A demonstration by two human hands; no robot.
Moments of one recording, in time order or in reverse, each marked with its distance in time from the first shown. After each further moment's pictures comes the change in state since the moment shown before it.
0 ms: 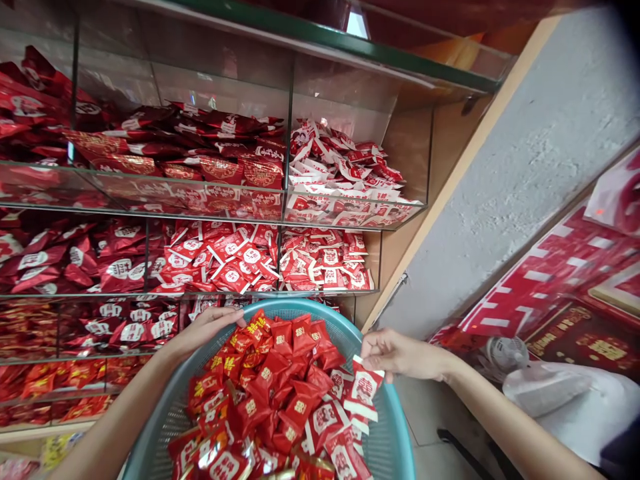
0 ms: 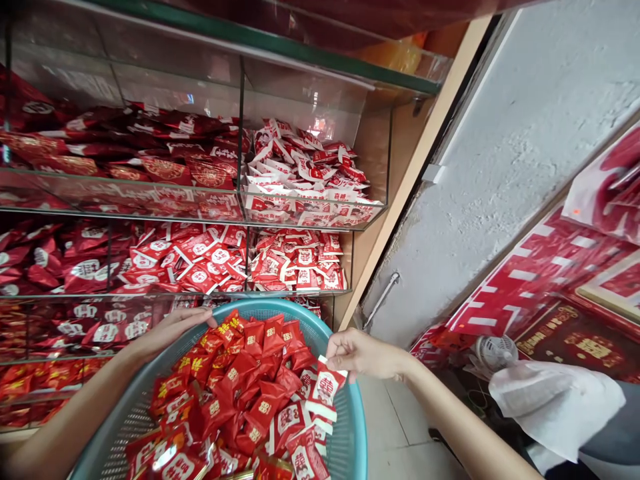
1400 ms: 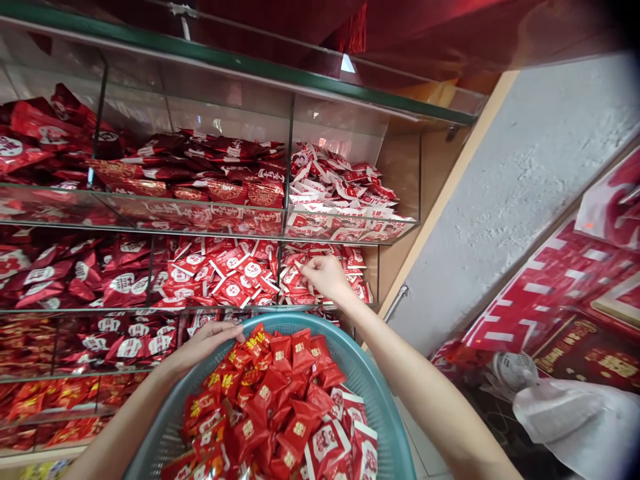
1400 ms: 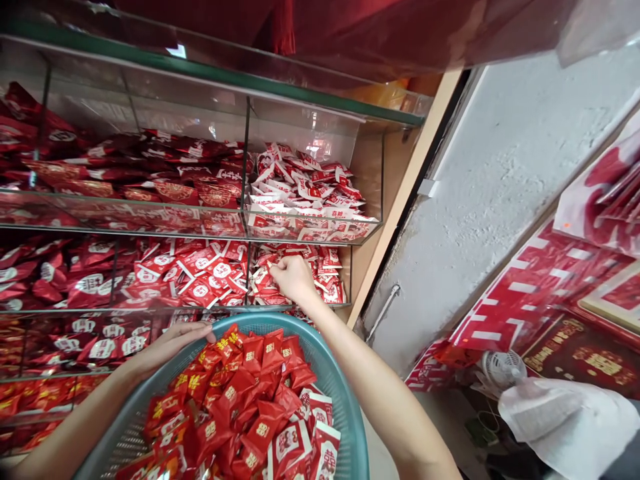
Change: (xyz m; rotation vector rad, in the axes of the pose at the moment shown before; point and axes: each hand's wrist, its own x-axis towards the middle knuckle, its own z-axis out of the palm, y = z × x) left_hand 0.001 0.000 0.000 0.000 0.012 0.008; right_hand 0.129 -0.124 -0.005 -0.201 0.866 -0.356
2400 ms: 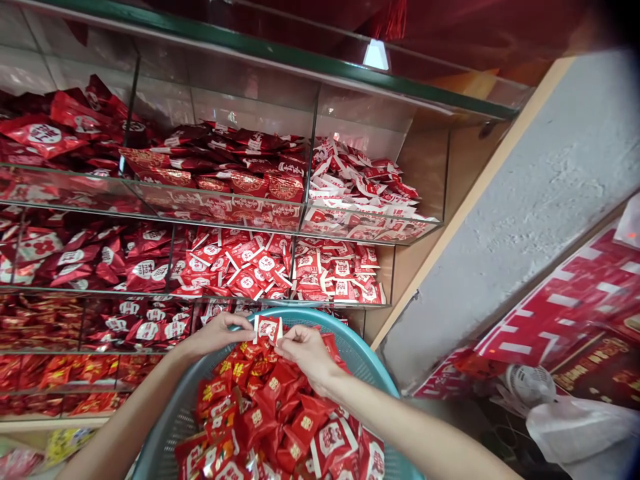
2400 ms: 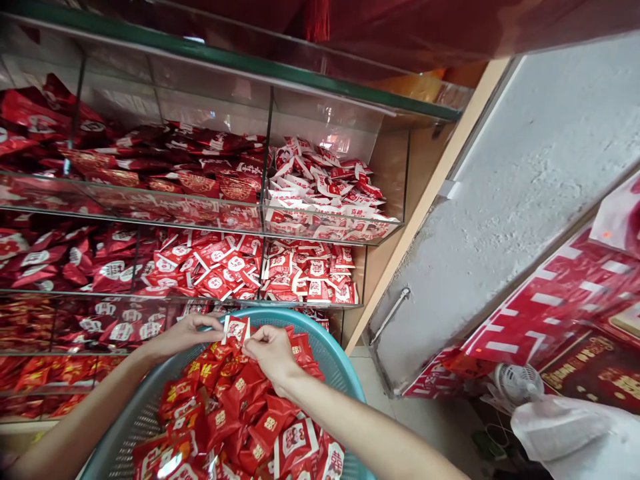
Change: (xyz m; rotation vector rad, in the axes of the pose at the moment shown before) left_hand 0.003 -0.005 -0.003 0.080 -0.110 0.092; right_hand -0.111 0.036 0.092 0.773 -0.187 0.459
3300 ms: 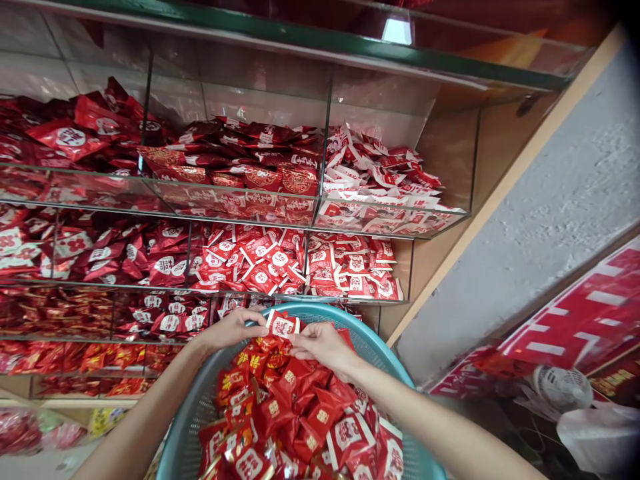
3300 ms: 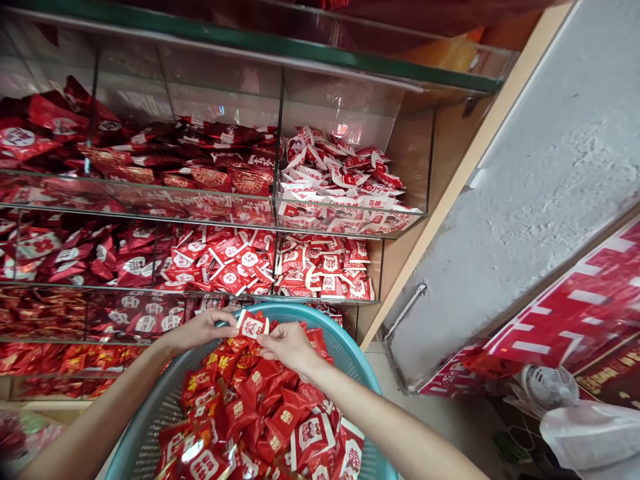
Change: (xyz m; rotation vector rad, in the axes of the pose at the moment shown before) left_hand -0.002 -0.004 -0.003 0.083 -0.055 -0.005; right_hand 0.007 -0.002 -0.015 -0.190 -0.153 0.133
